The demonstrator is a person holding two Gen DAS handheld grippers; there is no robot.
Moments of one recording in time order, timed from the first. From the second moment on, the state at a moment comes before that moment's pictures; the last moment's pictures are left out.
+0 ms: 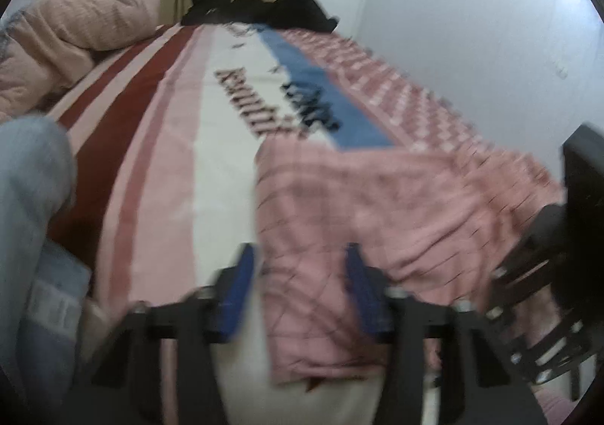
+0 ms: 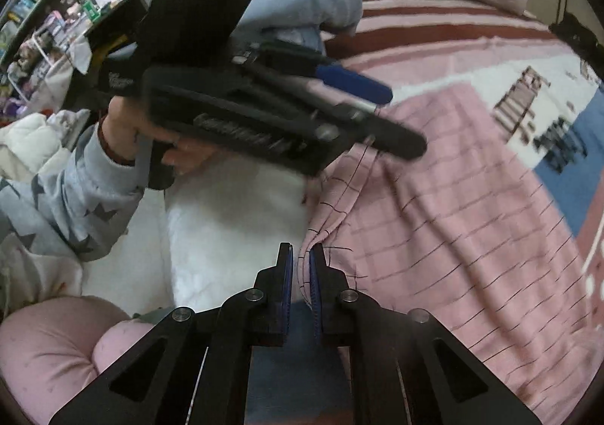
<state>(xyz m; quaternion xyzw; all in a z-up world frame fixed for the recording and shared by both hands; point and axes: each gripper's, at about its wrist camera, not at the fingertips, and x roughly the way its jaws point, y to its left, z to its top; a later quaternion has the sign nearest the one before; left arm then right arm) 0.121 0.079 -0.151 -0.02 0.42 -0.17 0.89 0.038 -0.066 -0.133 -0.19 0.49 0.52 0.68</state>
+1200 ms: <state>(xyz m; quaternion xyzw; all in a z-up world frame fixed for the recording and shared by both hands) 0.074 0.087 -0.161 -0.01 0.41 -0.12 0.90 0.092 -0.268 -0.114 0.15 0.57 0.23 0.78</state>
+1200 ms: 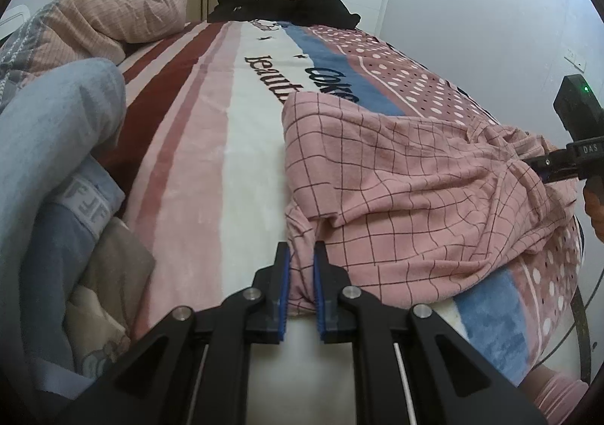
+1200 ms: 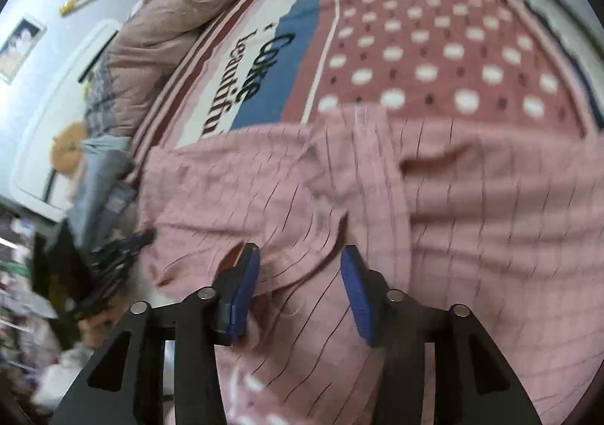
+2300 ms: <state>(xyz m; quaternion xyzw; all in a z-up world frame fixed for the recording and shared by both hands) 0.070 0.078 -0.146 0.00 0.39 -0.13 0.91 0.103 -0.226 -0.062 0.01 0.44 0.26 0.86</state>
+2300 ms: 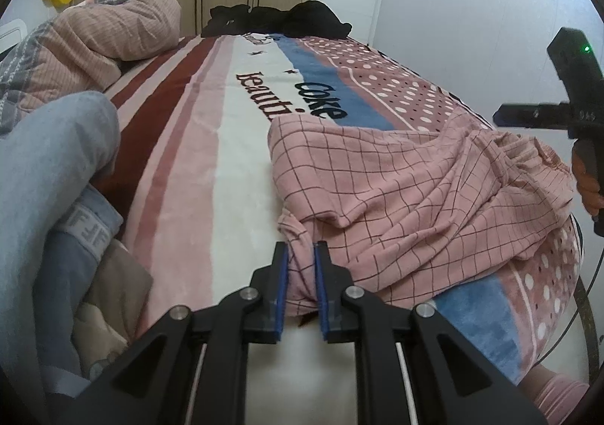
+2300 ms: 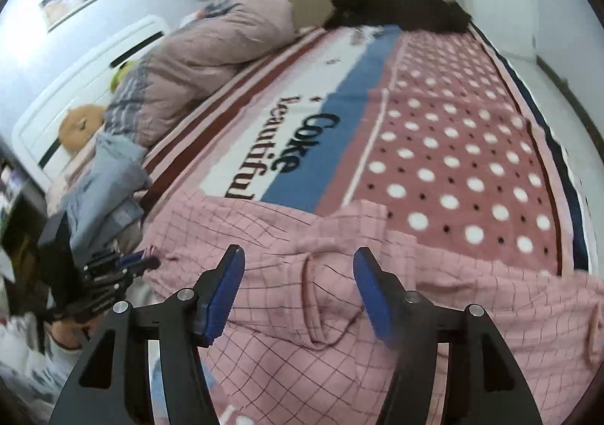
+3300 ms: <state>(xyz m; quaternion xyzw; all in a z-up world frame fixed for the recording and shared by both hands) 0.059 0.084 -0.135 0.00 0.38 -0.13 0.92 0.020 -0.252 -0.107 0.02 0.47 0.33 0.82</state>
